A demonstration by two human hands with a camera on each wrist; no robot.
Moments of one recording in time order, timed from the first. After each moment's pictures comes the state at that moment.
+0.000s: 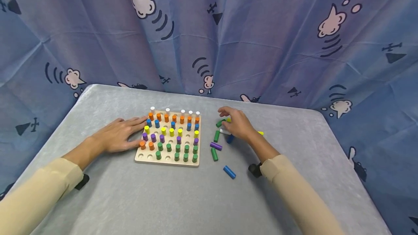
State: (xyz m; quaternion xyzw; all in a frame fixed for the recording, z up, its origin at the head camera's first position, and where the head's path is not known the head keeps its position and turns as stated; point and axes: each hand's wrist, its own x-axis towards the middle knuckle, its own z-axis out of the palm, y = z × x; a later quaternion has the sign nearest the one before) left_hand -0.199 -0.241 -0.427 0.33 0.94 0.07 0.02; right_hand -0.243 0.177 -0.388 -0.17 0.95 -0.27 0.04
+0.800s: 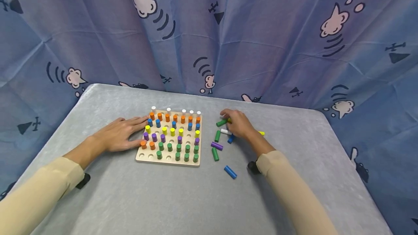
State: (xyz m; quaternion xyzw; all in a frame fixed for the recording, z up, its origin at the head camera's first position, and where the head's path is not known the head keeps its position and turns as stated) left_hand -0.200 -0.241 -0.427 0.33 0.94 0.06 0.03; right_hand -0.262 0.186 -0.412 -0.17 0.96 -0.21 0.07
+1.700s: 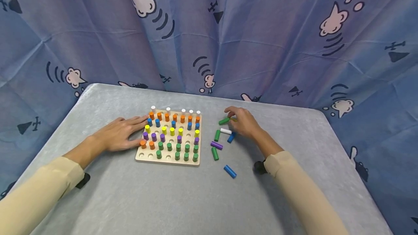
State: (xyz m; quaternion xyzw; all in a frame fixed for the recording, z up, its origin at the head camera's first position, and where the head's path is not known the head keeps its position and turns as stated) left_hand -0.199 -0.241 -0.427 0.33 0.94 0.07 0.03; right_hand -0.256 0.201 -0.398 -0.18 0.96 -0.22 0.04
